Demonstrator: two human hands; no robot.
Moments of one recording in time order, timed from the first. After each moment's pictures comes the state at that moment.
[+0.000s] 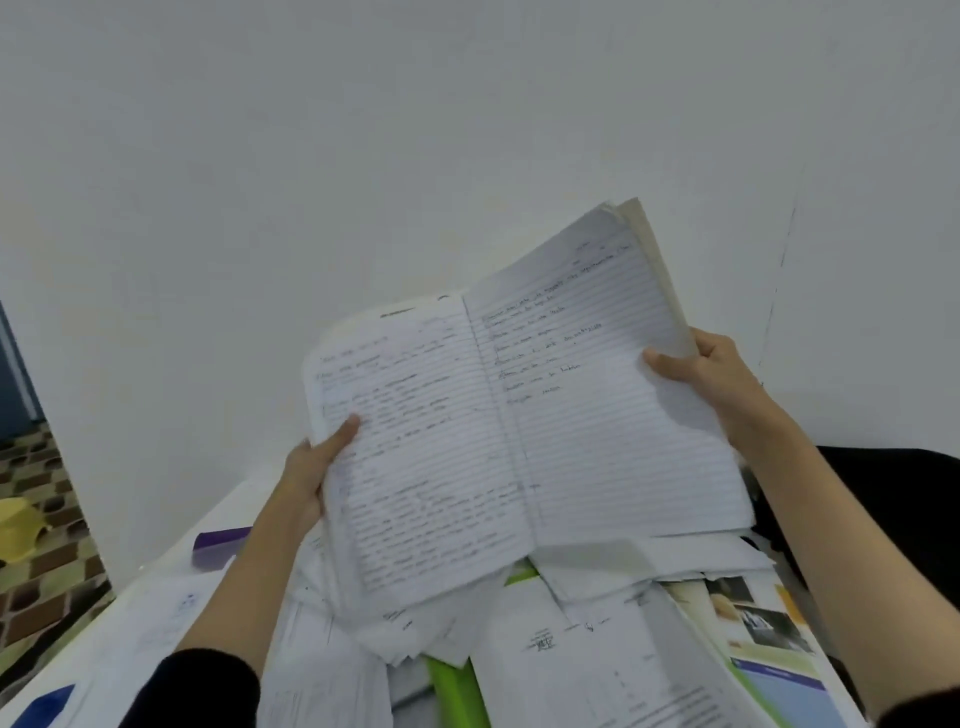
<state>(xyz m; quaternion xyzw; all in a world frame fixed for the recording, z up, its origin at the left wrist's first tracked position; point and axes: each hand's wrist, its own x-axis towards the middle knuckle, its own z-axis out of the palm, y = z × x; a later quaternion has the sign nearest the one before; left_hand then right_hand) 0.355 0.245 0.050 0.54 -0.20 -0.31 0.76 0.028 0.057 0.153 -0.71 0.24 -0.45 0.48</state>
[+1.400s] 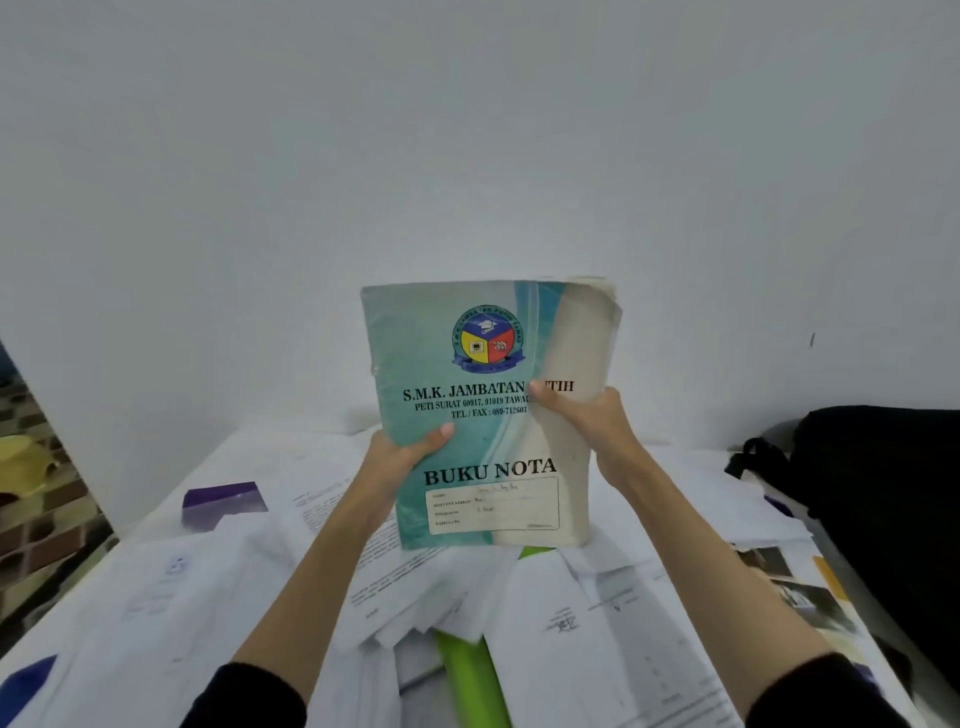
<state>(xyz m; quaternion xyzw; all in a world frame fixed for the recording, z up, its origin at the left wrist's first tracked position) 0.314 0.199 0.013 0.58 -0.32 -0.33 0.67 0.146 0.060 0.048 -0.64 0.28 -0.38 0.61</state>
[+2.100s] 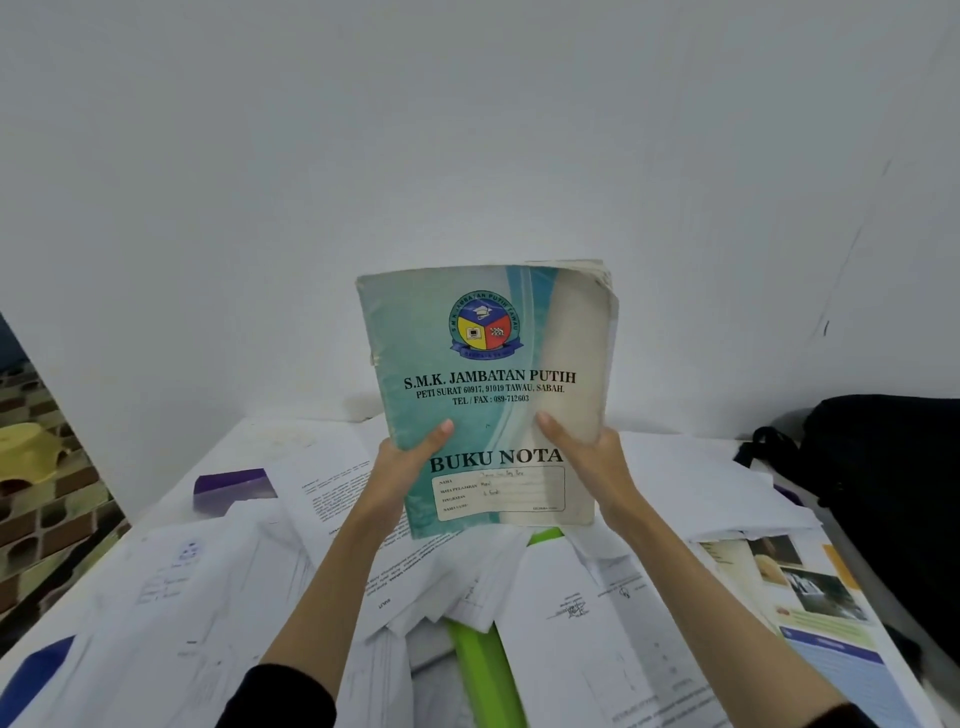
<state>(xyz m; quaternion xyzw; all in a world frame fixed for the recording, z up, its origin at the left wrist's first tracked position) 0.314 0.200 -0.016 0.62 -0.29 -0.32 0.66 0.145 0.079 -0.005 -0.64 0.32 -0.38 0.59</state>
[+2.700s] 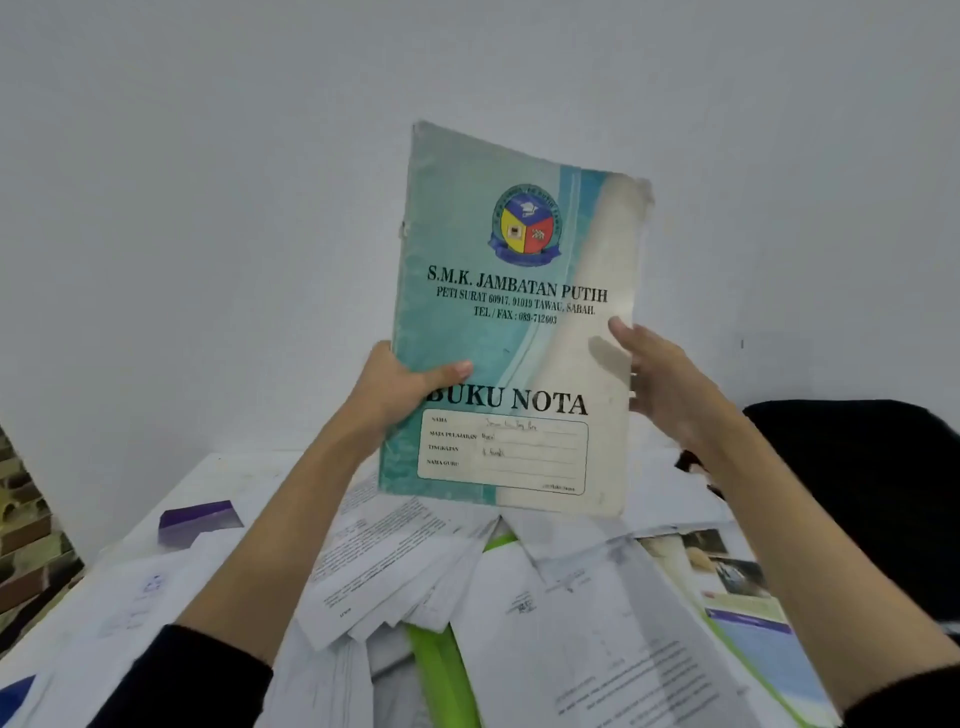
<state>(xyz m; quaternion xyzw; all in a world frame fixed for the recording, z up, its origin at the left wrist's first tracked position) 0.255 0.206 0.121 0.62 -0.43 -0.23 0.61 0.046 0.073 0.123 -0.64 0.23 -0.38 0.62</state>
